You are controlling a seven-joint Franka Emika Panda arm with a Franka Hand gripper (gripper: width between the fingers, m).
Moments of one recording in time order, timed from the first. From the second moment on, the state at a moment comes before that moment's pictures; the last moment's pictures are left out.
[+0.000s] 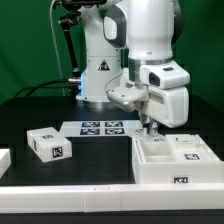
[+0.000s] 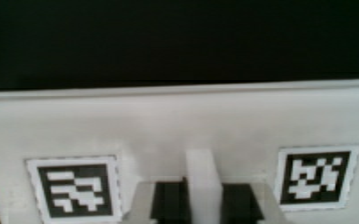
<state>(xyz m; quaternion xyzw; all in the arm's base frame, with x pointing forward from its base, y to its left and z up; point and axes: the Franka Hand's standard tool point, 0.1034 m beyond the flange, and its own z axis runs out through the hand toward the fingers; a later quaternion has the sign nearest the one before) 0.403 0.080 0.024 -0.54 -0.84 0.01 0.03</state>
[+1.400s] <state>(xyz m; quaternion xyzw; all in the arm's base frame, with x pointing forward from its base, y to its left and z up) 0.420 0.064 0.067 -0.67 -0.74 0.03 0.00</state>
